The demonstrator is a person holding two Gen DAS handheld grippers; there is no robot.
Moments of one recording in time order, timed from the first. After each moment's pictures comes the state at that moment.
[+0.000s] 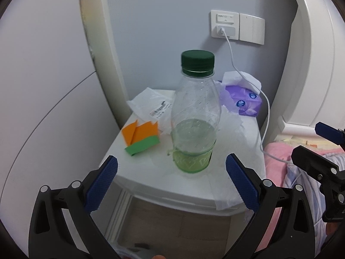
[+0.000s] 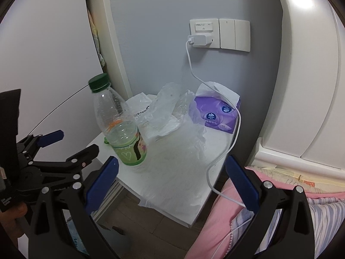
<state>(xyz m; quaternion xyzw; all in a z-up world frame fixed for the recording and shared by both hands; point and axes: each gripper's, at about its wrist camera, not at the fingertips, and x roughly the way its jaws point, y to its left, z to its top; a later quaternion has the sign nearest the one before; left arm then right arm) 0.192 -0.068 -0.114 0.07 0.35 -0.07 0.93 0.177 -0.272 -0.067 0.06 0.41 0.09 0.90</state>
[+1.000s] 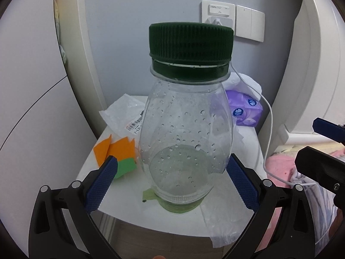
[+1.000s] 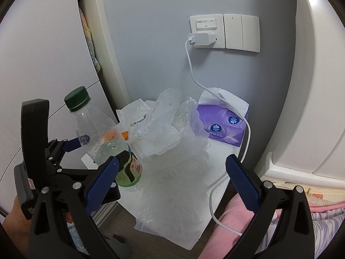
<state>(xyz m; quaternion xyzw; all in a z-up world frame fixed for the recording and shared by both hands) 0.257 -0.090 -0.146 0.06 0.34 -0.12 0.93 0.225 -0.275 -0.084 0.07 0.41 0.11 0.90</state>
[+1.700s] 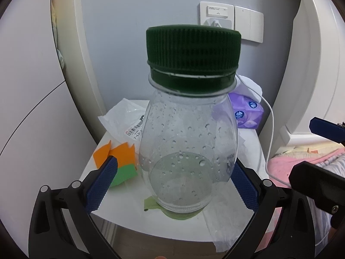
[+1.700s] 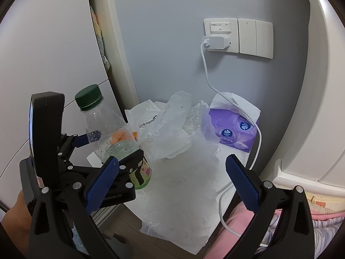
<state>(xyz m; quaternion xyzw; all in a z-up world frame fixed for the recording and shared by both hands) 0.264 -0.090 -0.147 0.07 0.33 -0.12 0.93 0.227 -0.263 -0.083 0.06 0.40 0.13 0.90</state>
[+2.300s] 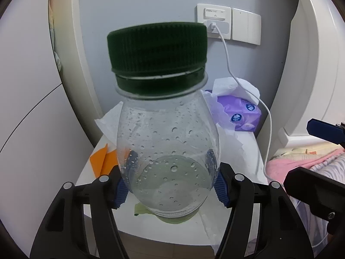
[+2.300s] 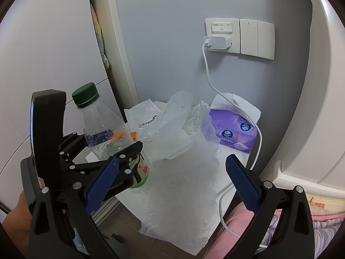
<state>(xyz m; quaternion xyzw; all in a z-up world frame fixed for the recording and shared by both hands) 0.263 -0.095 -0.148 0.07 0.32 -0.13 0.93 0.227 -0.263 -0.082 0.05 0.40 0.13 0.91</state>
